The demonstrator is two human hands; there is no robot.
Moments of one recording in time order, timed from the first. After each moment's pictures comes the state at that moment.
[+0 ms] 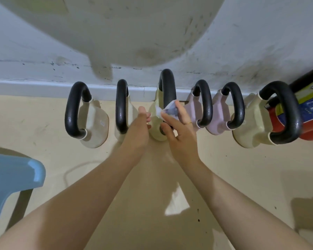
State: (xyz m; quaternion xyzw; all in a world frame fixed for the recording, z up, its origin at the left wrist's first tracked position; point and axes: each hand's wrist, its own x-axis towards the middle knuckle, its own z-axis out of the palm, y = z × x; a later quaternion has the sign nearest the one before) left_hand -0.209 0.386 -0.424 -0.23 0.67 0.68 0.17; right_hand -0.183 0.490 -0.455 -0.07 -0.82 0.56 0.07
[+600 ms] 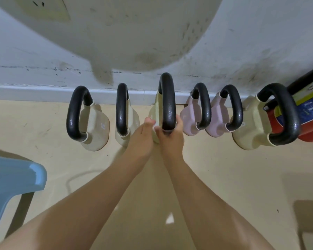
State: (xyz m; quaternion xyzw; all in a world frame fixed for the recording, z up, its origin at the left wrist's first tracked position) left_hand -0.192 0.384 -0.429 -0.15 0.75 0.62 0.20; right_hand -0.195 0.460 -0.465 -0.25 -0.76 0.59 0.03
